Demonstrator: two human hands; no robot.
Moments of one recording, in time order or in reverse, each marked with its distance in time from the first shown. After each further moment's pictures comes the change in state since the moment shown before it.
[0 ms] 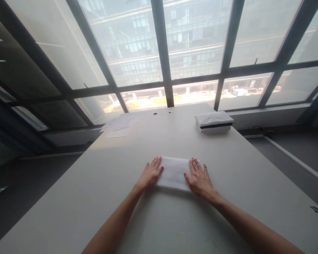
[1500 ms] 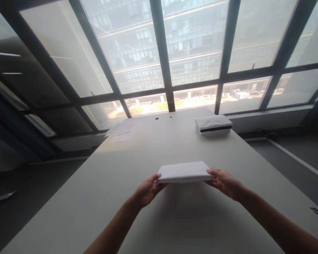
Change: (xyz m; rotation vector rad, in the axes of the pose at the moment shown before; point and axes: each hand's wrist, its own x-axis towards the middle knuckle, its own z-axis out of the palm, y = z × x) left_hand -0.070 0.060 -0.070 -2.007 -0.075 -0.605; right_hand -0.031 0.071 -0.079 1.704 -0.335 0.298
